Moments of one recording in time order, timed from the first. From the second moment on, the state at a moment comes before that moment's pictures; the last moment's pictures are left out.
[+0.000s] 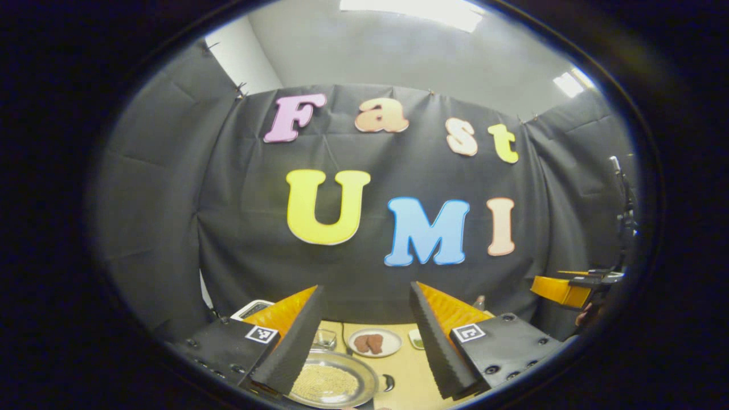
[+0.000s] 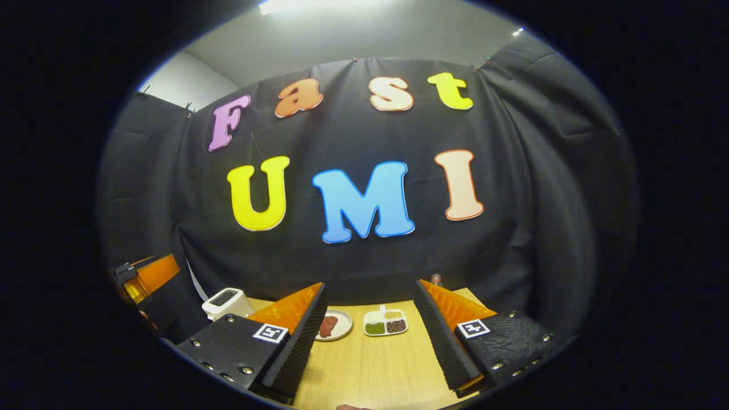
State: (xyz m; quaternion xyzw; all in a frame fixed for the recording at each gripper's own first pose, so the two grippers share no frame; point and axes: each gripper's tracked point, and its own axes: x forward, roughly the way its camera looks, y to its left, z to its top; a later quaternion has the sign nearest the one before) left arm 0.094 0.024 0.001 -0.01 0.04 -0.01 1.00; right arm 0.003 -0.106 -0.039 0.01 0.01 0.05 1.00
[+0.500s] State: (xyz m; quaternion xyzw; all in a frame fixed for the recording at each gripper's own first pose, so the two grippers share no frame) left arm 0.049 -0.056 0.009 0.00 0.03 -0.01 1.00; right arm -0.033 -0.150 -0.017 0.00 -0.02 0.08 1.00
